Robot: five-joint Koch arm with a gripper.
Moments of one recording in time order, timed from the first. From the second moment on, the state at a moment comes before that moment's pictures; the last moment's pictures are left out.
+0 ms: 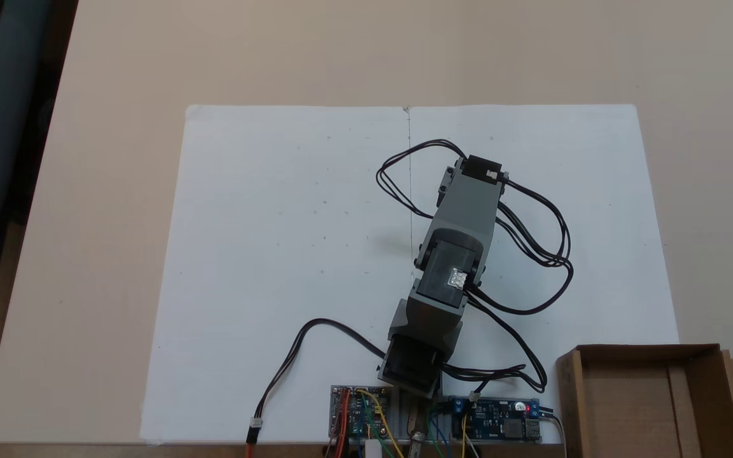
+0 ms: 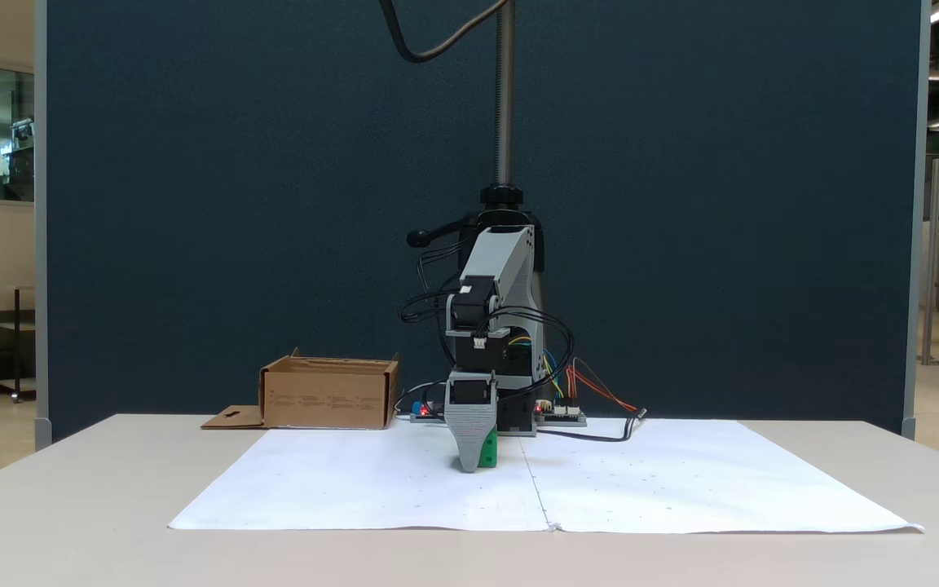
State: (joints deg) arm 20.0 86.7 119.6 34.5 -14.9
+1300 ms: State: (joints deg) arm 18.8 87.9 121.0 29.0 -14.5
